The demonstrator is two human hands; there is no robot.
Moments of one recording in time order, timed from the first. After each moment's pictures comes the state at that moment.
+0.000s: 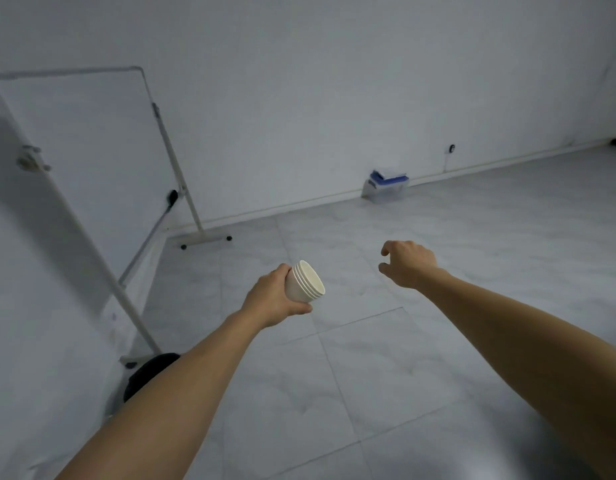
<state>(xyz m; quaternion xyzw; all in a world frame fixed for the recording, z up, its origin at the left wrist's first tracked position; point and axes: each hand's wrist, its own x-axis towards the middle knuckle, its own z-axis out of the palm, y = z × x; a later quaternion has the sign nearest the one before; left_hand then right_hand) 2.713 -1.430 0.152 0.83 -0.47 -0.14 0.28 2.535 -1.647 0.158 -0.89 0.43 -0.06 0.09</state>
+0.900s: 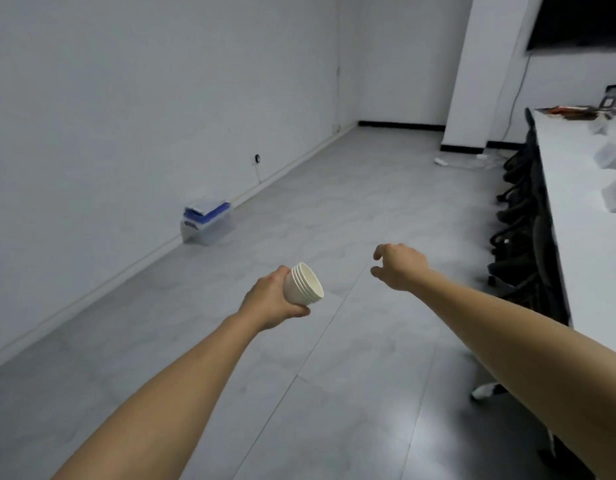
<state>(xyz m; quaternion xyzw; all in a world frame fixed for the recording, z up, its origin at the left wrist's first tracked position) 2.768 -2.105 0.154 0.63 -0.72 -0.24 0.18 2.501 -2.156 0.151 -0.69 0.71 -0.08 0.10</state>
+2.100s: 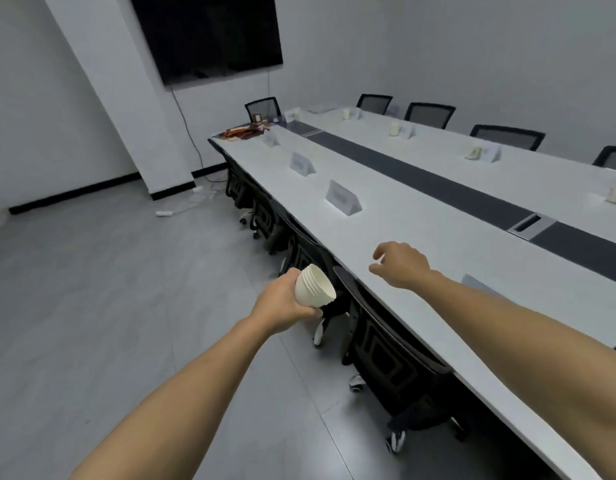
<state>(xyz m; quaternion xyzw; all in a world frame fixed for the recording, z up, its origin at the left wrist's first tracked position) 2.190 -2.619 0.134 0.15 -0.93 -0.34 0.03 2.024 -2.422 0.136 -0.22 0.95 -0.19 0.09</state>
